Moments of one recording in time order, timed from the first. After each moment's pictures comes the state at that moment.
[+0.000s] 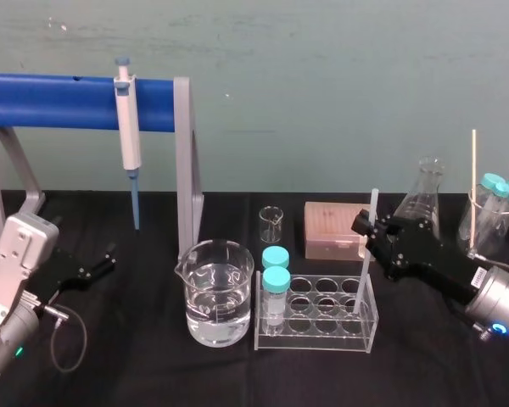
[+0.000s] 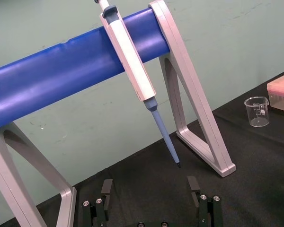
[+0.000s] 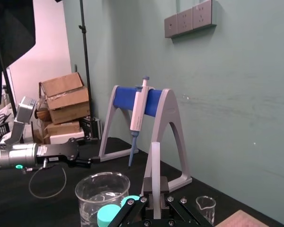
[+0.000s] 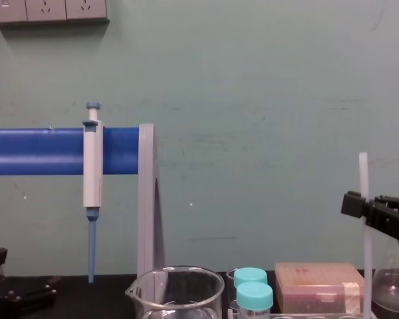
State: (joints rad) left arm -0.20 0.60 0.45 -1.41 -0.25 -0.12 0.03; right arm 0.28 0.56 -0.36 -1.37 0.69 -0.21 0.76
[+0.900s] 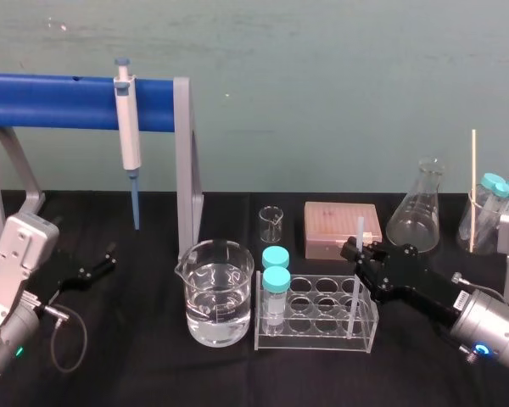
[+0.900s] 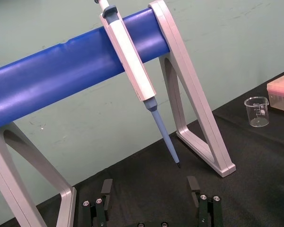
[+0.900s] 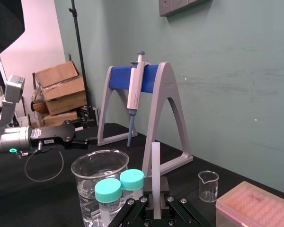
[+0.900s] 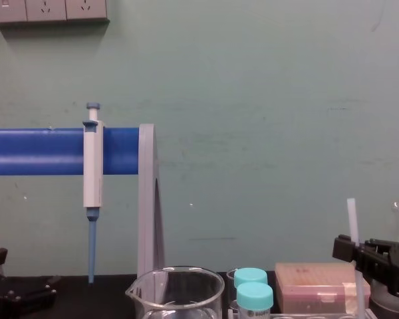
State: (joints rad) left arm -0.20 0.60 0.45 -1.41 -0.25 -0.12 0.03; right arm 0.27 0.52 -0.38 -1.29 0.65 -0.22 0.75
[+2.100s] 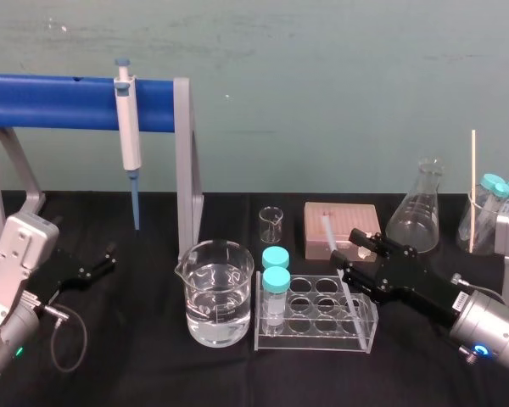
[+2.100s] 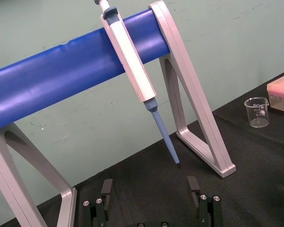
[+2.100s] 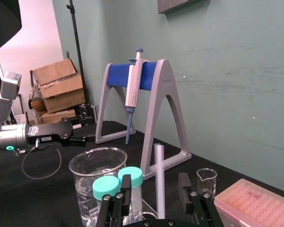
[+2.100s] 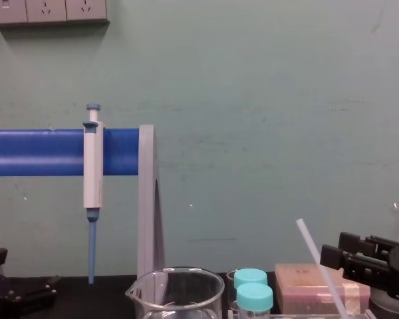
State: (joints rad) left arm -0.20 0.60 0.45 -1.41 -0.25 -0.12 0.03; right arm 0.27 0.51 -0.38 -1.29 0.64 -0.21 0.74
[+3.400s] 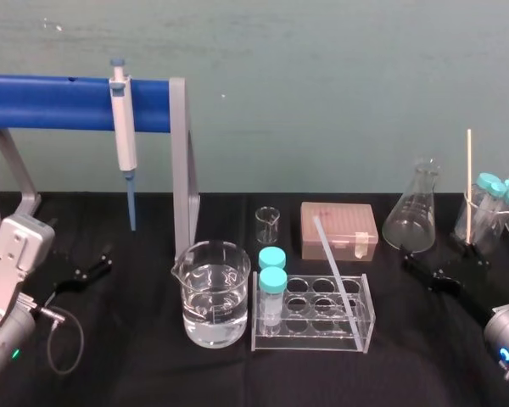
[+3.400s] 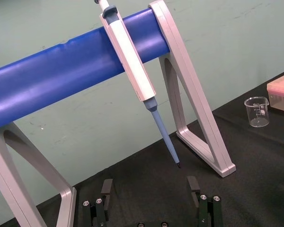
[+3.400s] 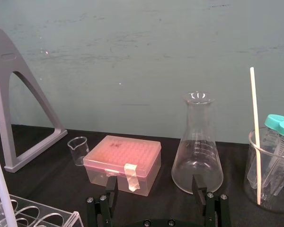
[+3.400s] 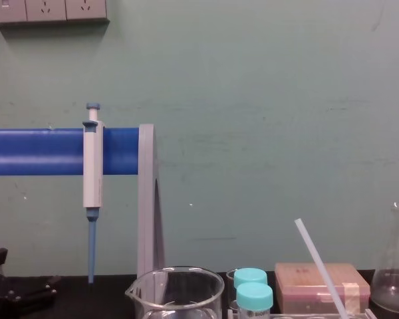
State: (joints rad) left arm -0.20 0.60 0.45 -1.41 -0.25 -0.12 0.03; right arm 0.10 0.46 -0.20 -1.42 0.50 -0.05 0.19
